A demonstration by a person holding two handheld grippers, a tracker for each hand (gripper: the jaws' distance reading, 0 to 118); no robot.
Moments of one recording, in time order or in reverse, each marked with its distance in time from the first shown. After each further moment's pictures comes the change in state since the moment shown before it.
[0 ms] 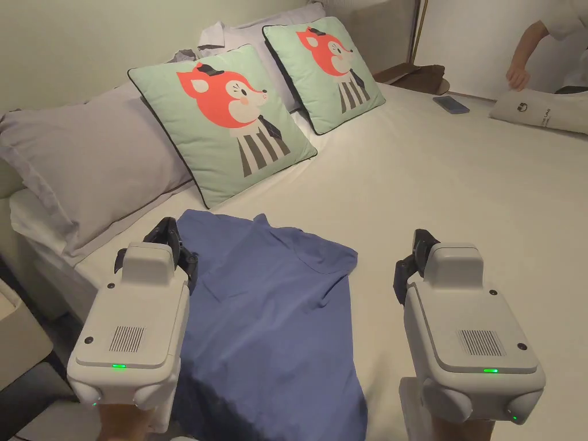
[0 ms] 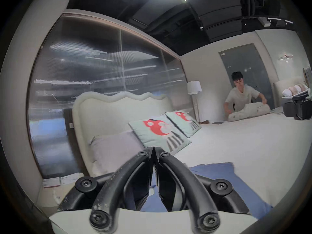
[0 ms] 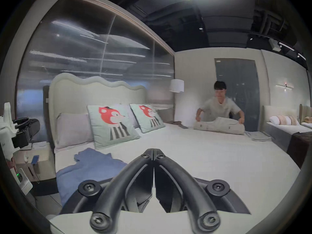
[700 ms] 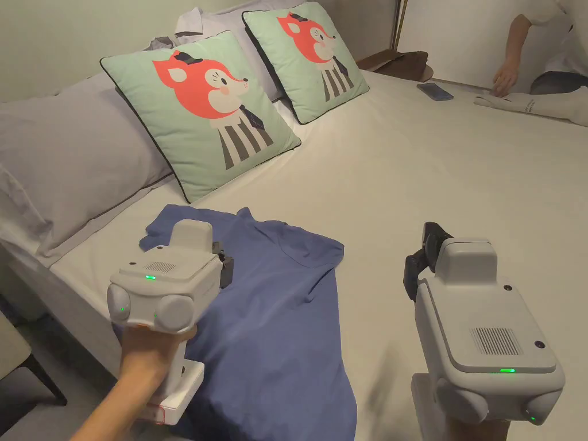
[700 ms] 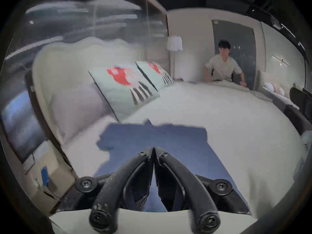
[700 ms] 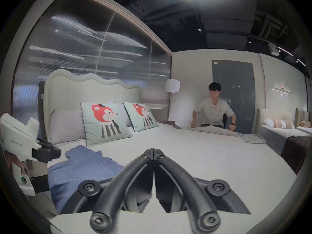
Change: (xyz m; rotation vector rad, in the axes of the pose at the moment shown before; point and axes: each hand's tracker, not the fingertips) left arm 0.051 -0.008 -0.099 -0.564 -0.321 0.085; right arm 0.032 -0.003 -0.002 -0.002 -0.056 0.032
